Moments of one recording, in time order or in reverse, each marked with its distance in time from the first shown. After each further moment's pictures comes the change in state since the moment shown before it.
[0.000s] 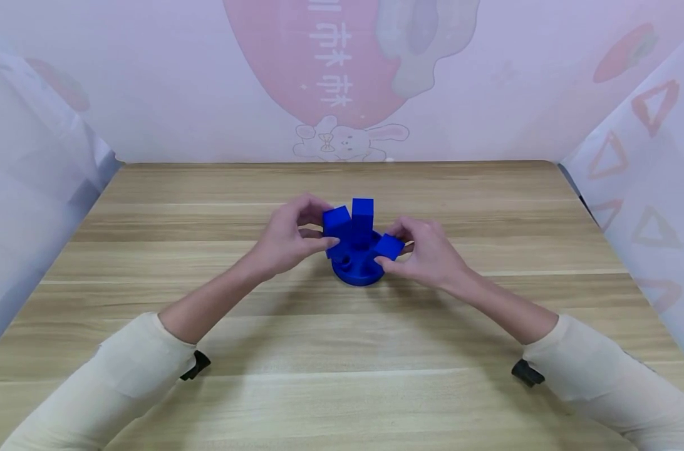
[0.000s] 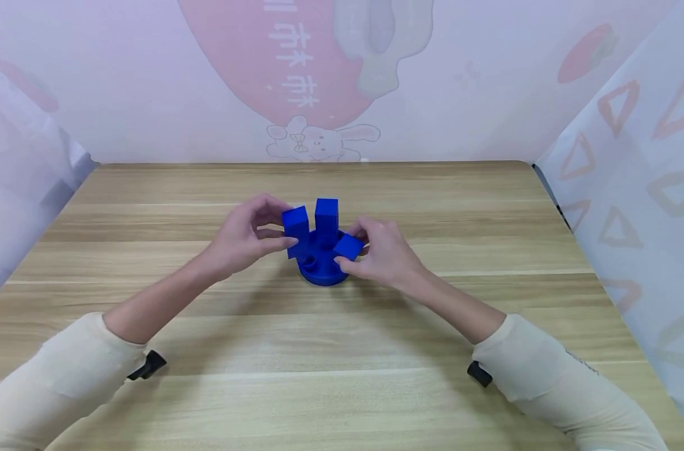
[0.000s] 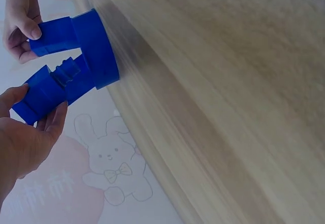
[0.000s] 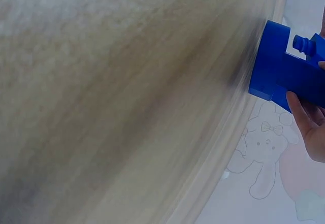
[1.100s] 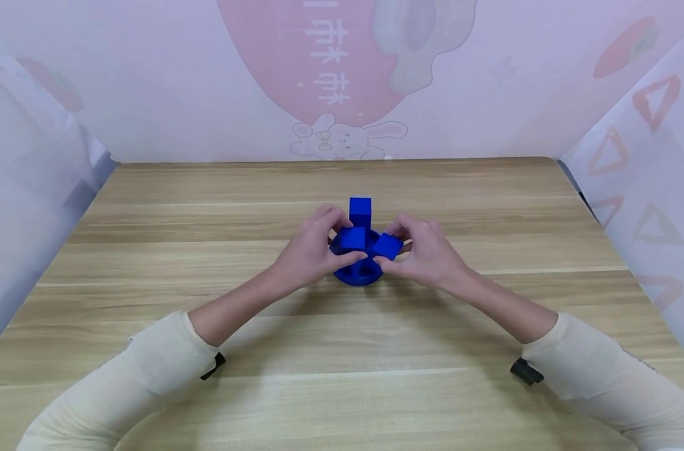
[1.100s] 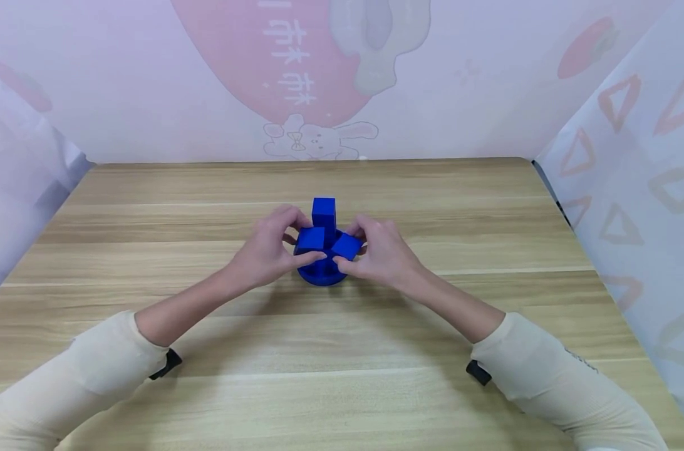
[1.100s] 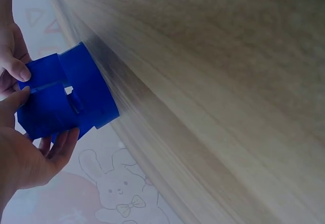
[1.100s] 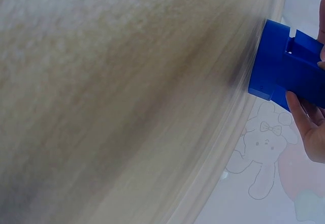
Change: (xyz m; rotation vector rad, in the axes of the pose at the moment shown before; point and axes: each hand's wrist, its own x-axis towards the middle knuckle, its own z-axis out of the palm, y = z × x) left_hand 0.004 -0.005 0.036 0.402 -0.006 0.233; right_hand 0.000 0.001 0.000 0.006 0.002 -0.020
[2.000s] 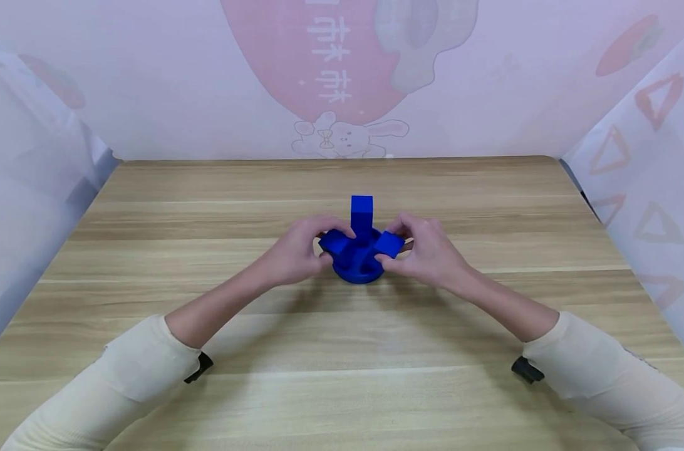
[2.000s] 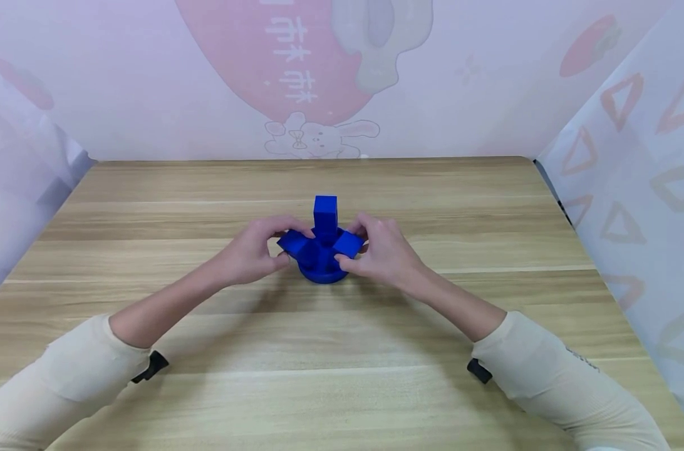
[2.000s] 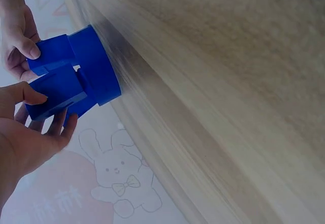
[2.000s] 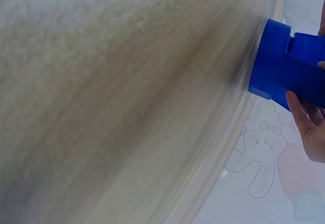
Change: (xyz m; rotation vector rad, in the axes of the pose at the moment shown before) left_hand -0.009 -0.005 -0.024 -0.138 -0.181 -0.023; right_hand -0.001 -0.002 0.001 0.009 0.003 0.027
